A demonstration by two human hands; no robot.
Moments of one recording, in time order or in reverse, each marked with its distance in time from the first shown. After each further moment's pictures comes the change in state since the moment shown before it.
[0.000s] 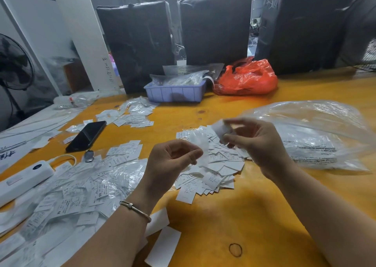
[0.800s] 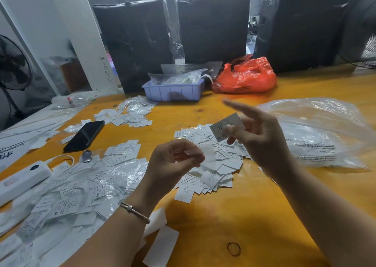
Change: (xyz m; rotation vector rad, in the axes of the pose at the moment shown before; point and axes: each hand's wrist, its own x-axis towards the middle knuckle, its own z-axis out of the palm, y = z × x) left_hand -0.001 0.000 0.003 0.076 -0.086 0.091; right_hand -0.005 -0.016 0.001 -0.130 0.006 -0.216
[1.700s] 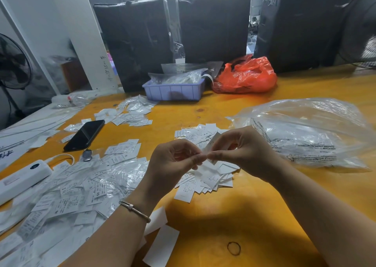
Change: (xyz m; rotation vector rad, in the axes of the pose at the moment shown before) left_hand 0.000 0.001 0.001 0.000 -0.018 0.012; right_hand -0.004 0.004 0.007 -0.166 -0.359 0.020
